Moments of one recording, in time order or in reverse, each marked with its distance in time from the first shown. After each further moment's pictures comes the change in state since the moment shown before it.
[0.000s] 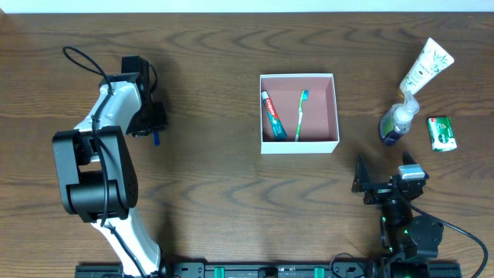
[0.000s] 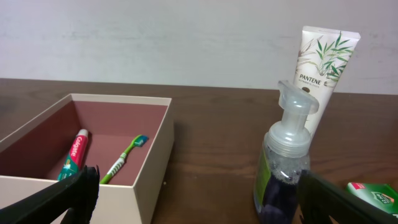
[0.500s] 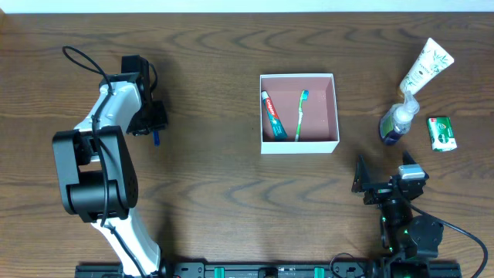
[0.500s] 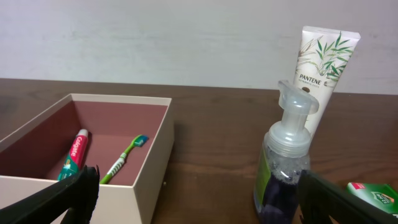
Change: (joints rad) left arm 0.000 0.000 0.000 0.013 0.008 0.000; right arm 0.000 0.000 0.000 0.000 0.000 0.000
